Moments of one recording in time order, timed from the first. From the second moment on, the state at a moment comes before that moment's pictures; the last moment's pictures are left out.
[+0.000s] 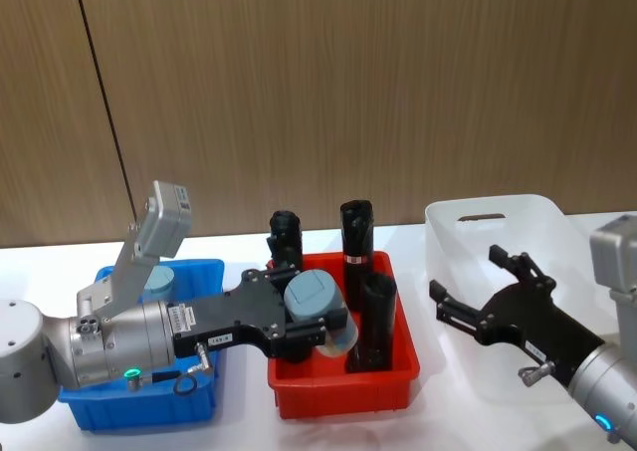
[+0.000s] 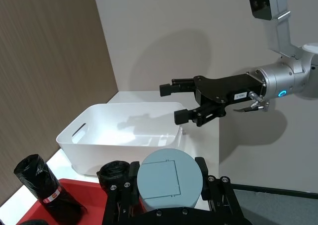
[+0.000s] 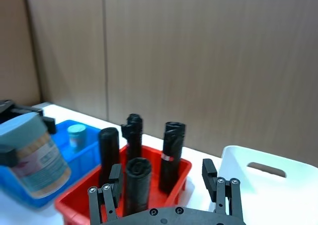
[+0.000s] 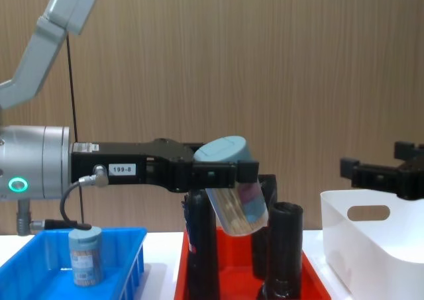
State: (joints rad) left arm -0.48 0.40 0.35 -1.34 -0.40 0.10 -1.04; right arm 0.01 0.37 -0.21 -1.77 0.28 0.09 0.24
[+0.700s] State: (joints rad) left arm -0.48 0.40 0.36 -1.34 -0.40 0.10 -1.04; right arm 0.09 0.43 -0.20 -1.75 0.32 0.21 0.58
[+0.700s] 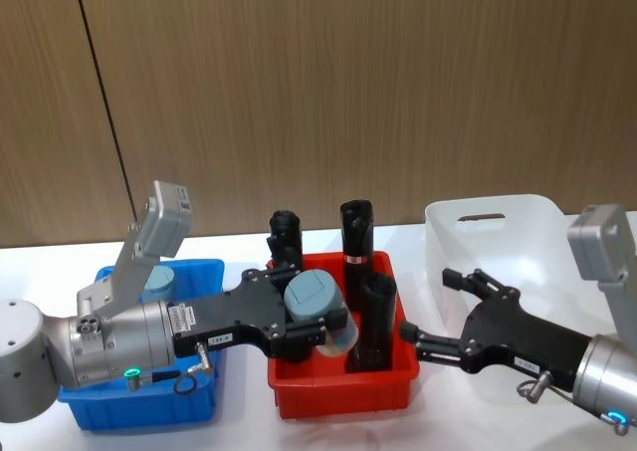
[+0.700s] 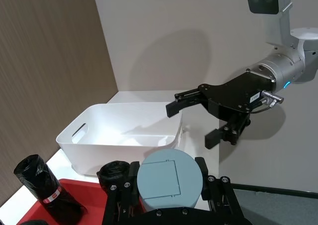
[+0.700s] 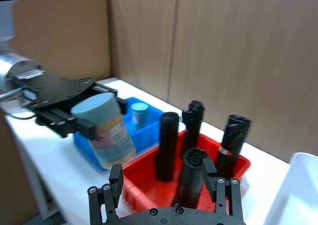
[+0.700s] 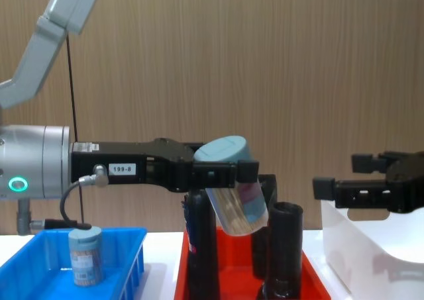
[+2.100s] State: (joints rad) left arm -0.48 0.40 0.36 -1.34 -0.40 0.10 -1.04; right arm 0.33 0.33 -0.31 -1.51 0.24 0.28 0.85
